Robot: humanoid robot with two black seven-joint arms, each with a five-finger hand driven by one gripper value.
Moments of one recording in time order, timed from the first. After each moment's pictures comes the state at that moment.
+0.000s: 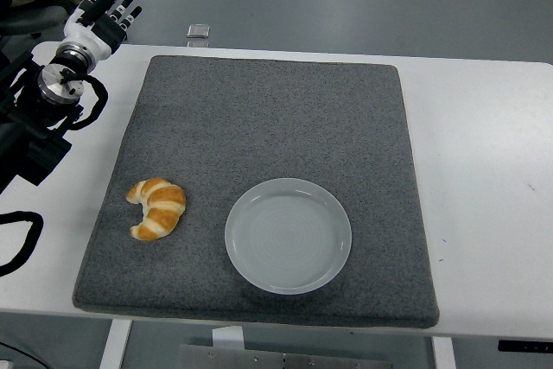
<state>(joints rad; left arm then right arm) -0.93 0.29 -0.95 -0.48 -0.10 -0.04 -0.10 0.06 0.00 -0.15 0.15 0.03 -0.02 -0.06</state>
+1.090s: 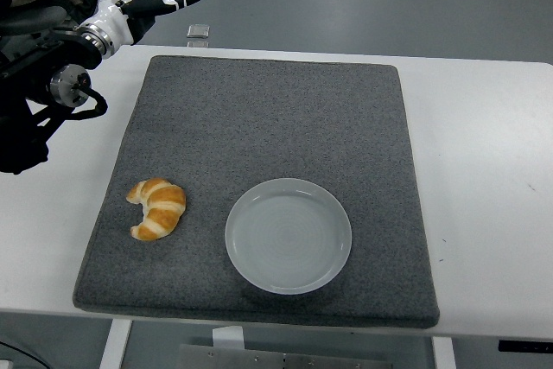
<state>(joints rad) -1.01 0.43 -0.49 -0.70 0.23 -0.14 -0.26 0.06 0.00 -0.15 0.15 0.03 -0.02 -0.06</state>
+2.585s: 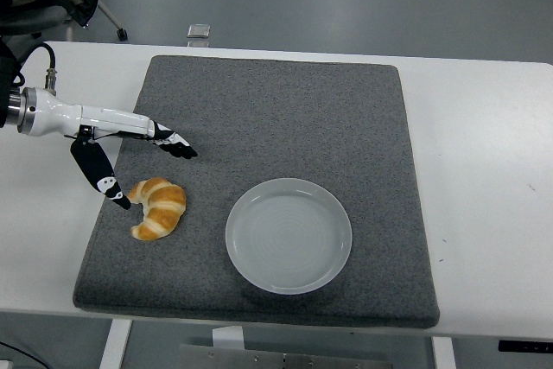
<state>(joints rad) -1.06 1.04 -0.22 -1.43 1.23 -0.61 -0.40 0.06 0.00 -0.15 0.15 0.03 -0.02 -0.06</state>
